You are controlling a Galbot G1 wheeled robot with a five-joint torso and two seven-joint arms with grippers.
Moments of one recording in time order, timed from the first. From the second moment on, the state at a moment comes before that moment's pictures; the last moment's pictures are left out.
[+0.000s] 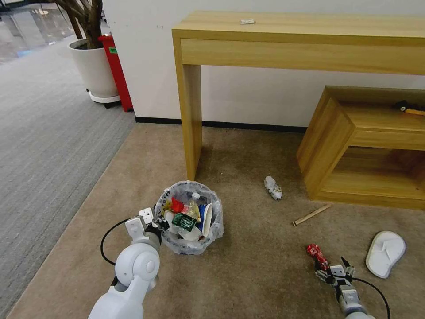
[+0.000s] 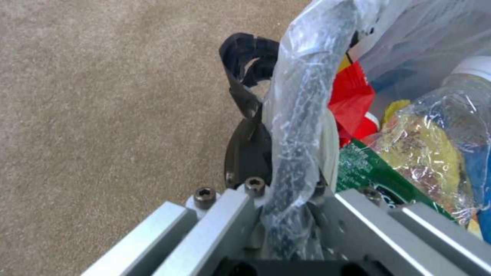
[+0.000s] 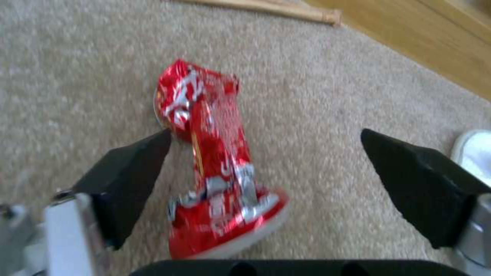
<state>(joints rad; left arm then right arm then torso) 1.26 -1.35 -0.34 -2.00 -0.76 0.58 -0.64 -1.23 0.89 0.04 1.04 0.42 0.35 0.35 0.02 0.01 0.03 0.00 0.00</state>
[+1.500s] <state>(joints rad) 1.28 -1.37 -0.32 -2.01 -0.75 0.59 -0.65 -1.24 0.83 -0.02 1.17 0.57 0.20 0.41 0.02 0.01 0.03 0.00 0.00</state>
